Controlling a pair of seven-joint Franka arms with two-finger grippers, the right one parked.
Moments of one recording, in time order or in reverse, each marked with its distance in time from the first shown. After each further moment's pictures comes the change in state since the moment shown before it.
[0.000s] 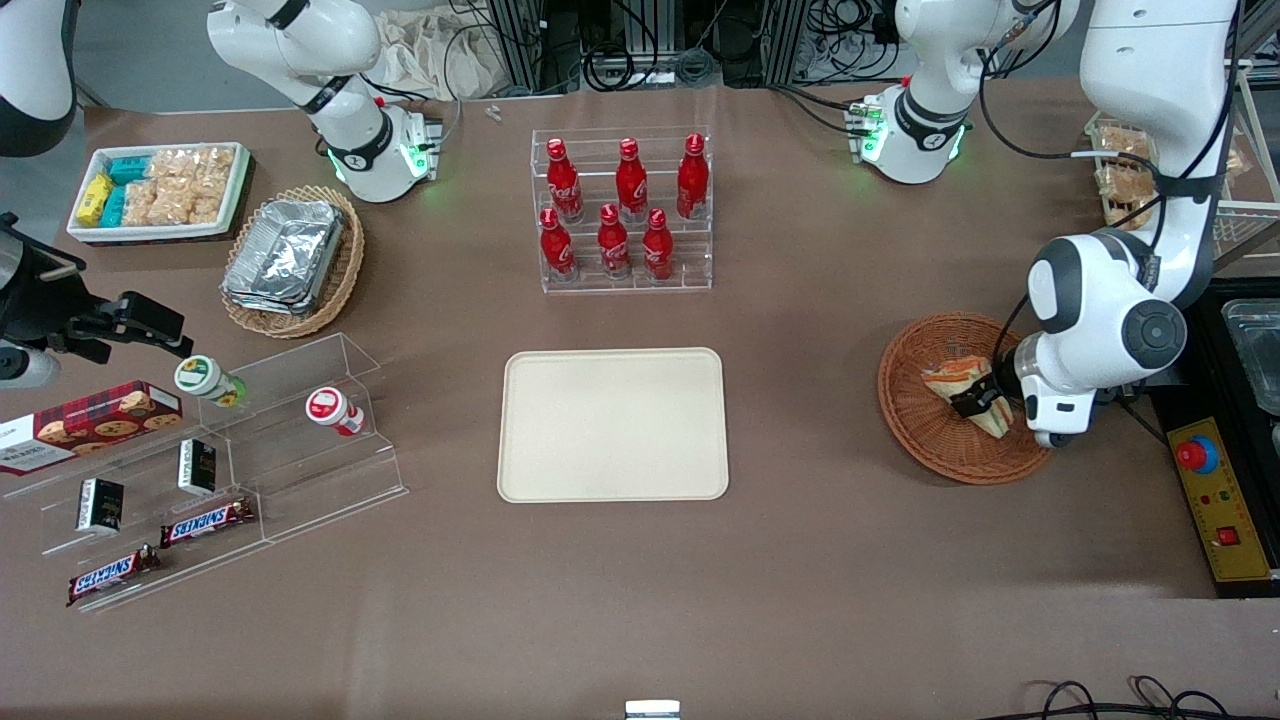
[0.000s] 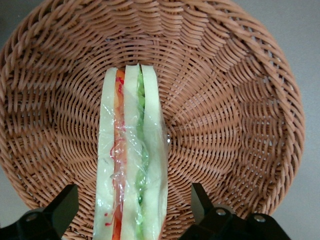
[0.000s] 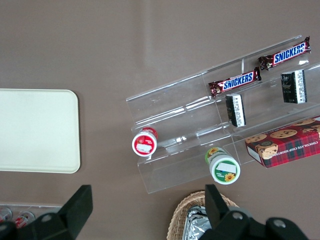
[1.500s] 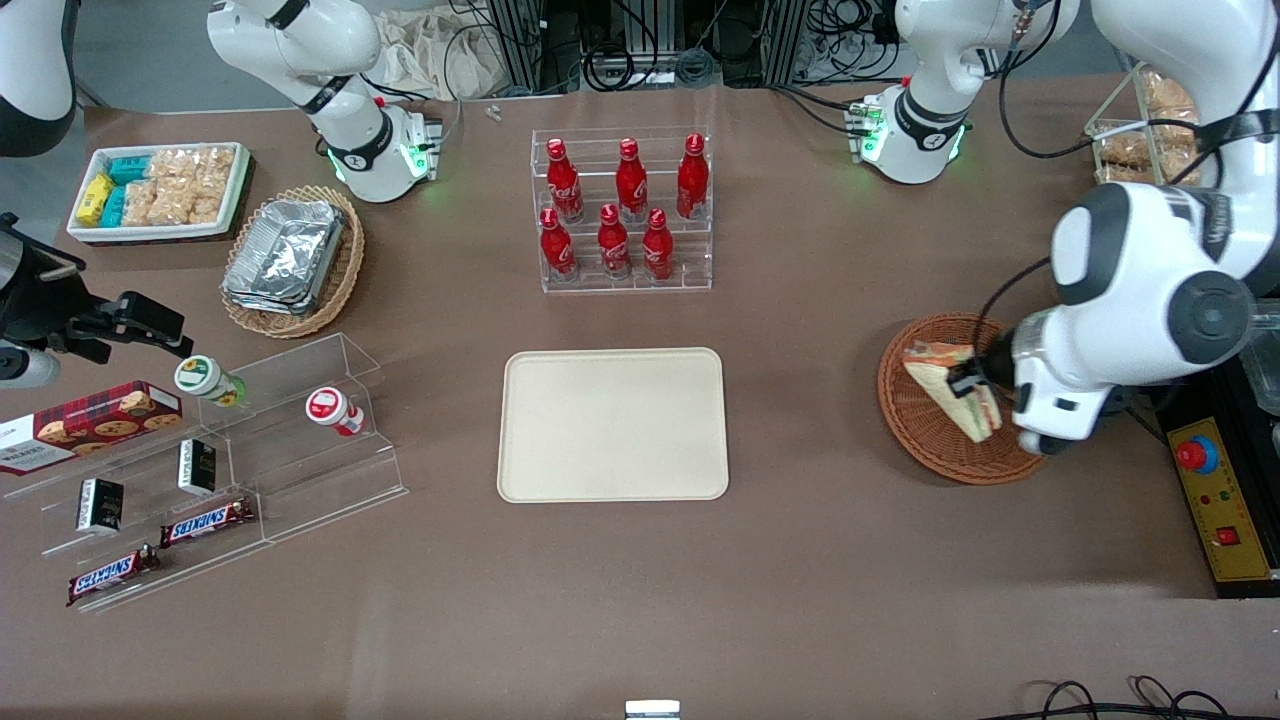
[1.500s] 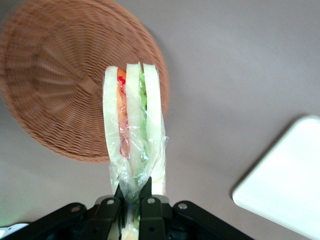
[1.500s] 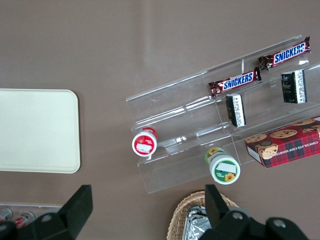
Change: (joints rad) arm -0.021 -0.053 -0.183 0.400 -0.005 -0.482 -0.003
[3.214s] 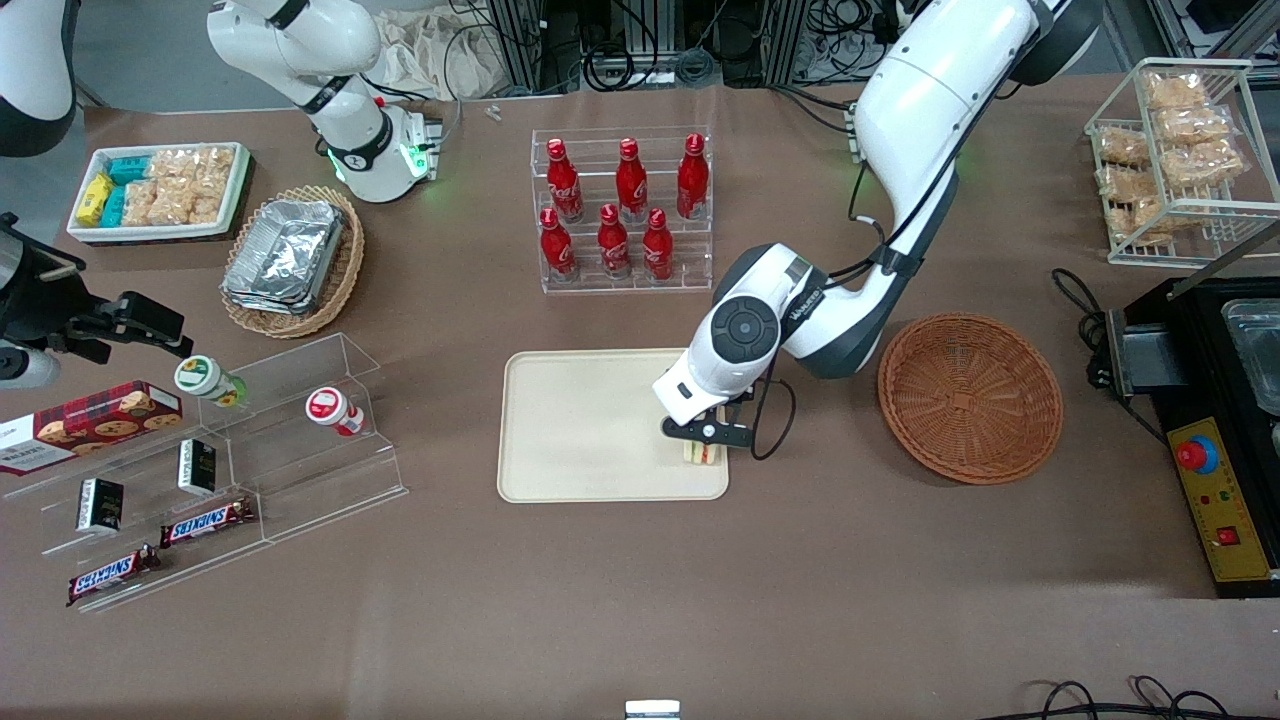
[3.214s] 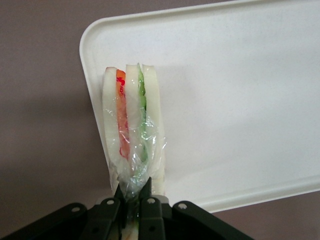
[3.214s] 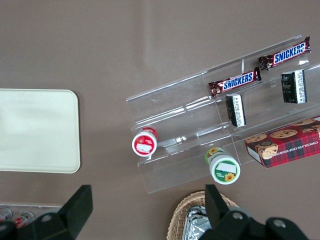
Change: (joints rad) arm -0.312 0.427 -0.191 0.185 0.154 0.399 0.107
